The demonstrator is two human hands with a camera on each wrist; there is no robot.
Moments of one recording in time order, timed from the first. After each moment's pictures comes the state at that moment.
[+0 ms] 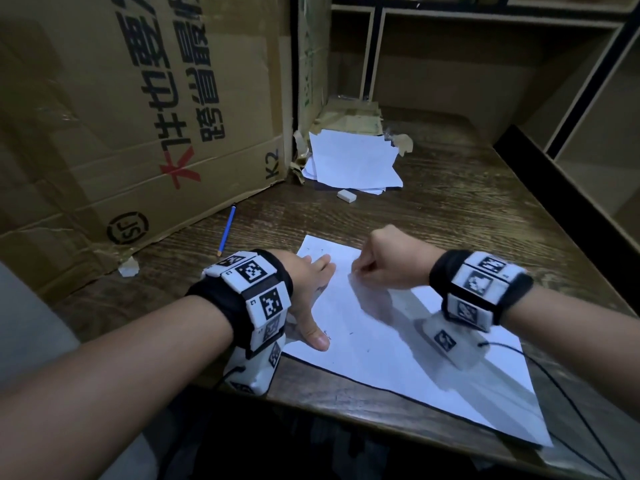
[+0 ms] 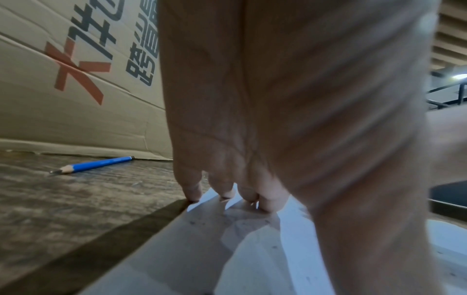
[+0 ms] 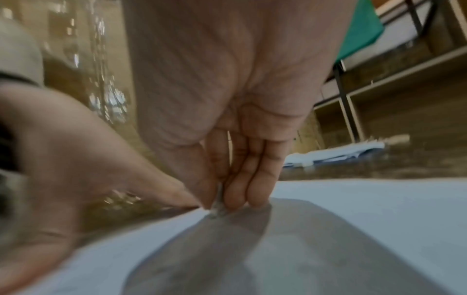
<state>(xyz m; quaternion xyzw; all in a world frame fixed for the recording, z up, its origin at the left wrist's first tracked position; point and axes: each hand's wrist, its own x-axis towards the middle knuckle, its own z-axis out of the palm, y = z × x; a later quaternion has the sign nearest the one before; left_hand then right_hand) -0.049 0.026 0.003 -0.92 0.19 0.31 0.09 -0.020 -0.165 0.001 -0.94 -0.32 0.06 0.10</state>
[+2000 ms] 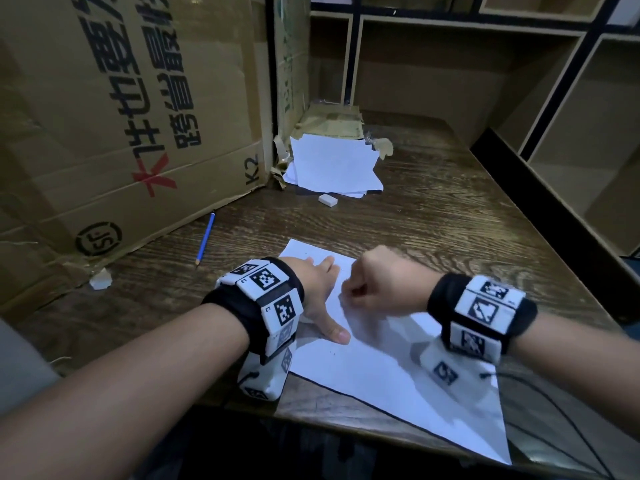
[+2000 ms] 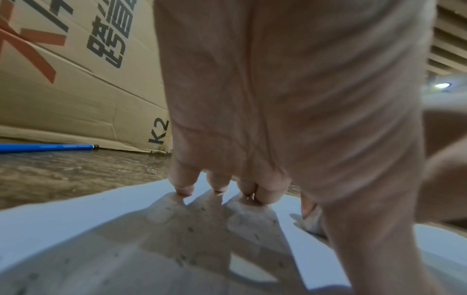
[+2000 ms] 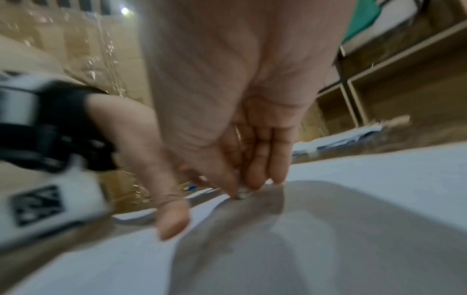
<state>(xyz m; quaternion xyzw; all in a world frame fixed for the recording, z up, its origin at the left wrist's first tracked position) -0.051 -0.017 0.006 -0.93 0.19 0.30 0.07 -0.044 -0.183 -0.004 -0.94 -0.32 0.07 0.10</state>
